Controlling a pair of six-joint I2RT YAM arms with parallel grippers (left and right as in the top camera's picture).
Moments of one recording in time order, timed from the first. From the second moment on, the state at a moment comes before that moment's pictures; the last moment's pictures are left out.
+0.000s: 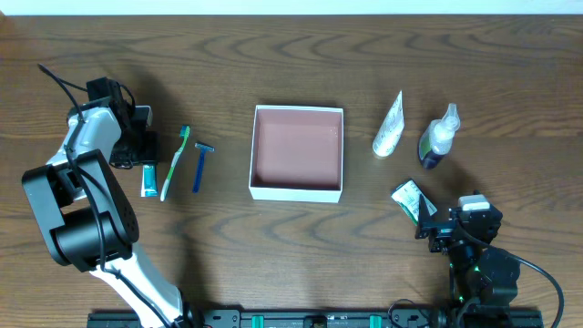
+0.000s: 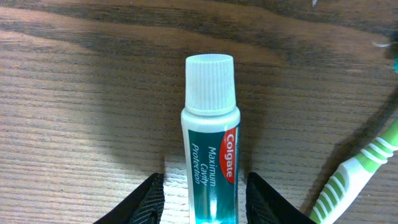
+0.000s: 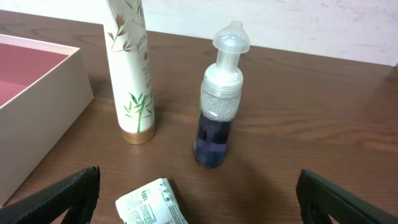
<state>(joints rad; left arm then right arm) 0.32 2.01 1.33 -0.78 0.01 0.27 -0.02 0.01 0.11 -0.37 -0.07 -0.09</state>
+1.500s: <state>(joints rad) -0.25 1.46 1.26 -0.77 0.36 -0.01 -0.02 0.01 0.11 -0.37 -0.06 -0.09</state>
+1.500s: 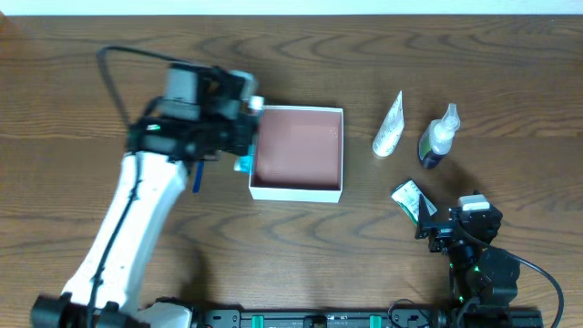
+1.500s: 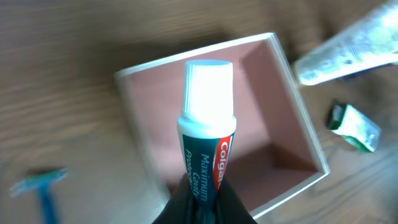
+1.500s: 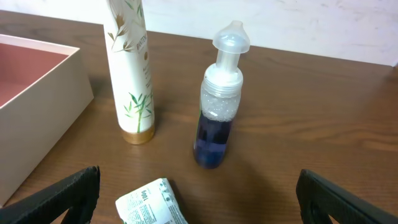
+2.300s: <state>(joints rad) -0.39 1.89 1.26 -0.64 0.09 -0.36 -0.02 0.01 0.11 -0.37 -0.07 -0.09</state>
